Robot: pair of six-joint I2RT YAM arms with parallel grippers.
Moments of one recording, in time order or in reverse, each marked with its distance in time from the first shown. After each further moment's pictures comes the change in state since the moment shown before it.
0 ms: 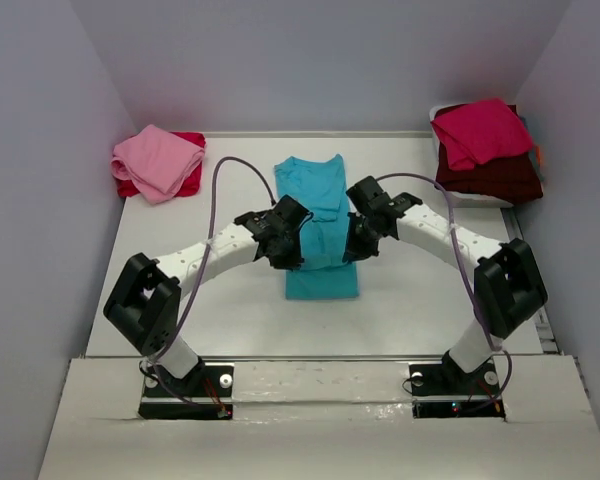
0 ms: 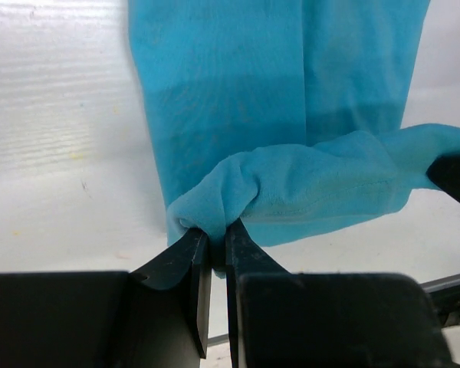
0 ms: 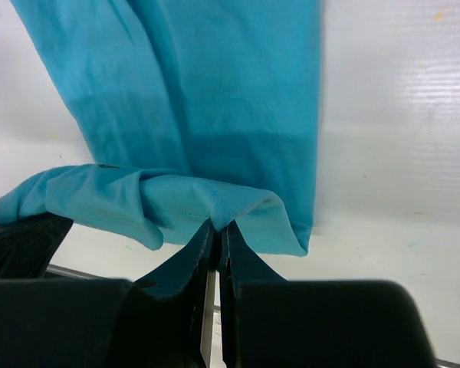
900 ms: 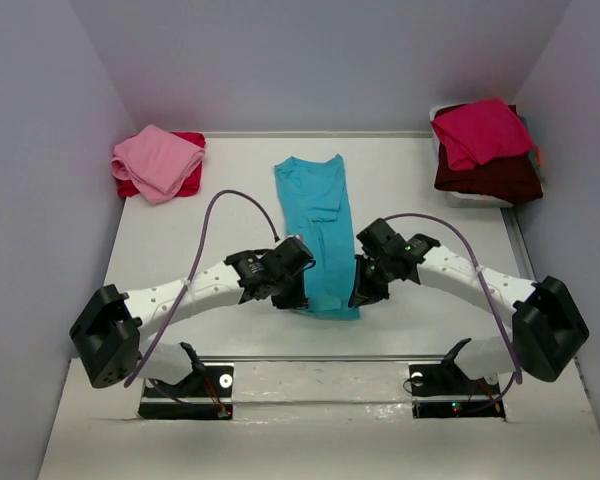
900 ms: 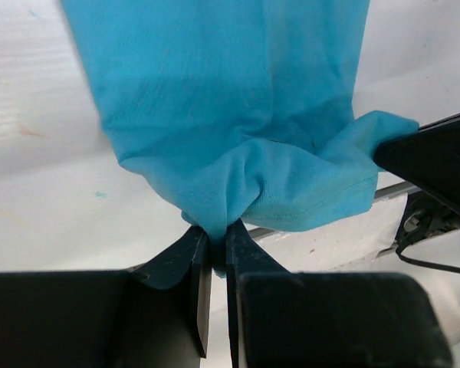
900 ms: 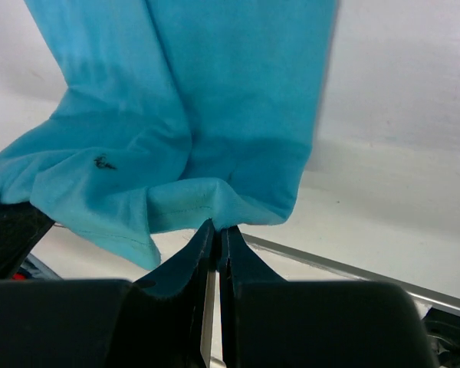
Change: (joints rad) left arm -0.237 -0.240 -0.223 0.003 0.038 -0.223; right arm 0.116 -0.284 -0.352 0.040 -0.177 0.075
